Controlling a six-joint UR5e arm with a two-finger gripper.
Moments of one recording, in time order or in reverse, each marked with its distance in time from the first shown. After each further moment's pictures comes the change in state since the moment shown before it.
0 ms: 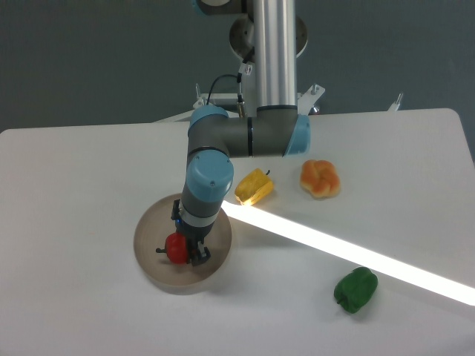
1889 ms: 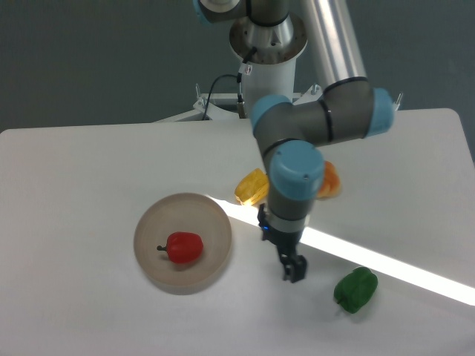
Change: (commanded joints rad) arm 0.239 -0.032 0.325 -0.210 0.242 0.284
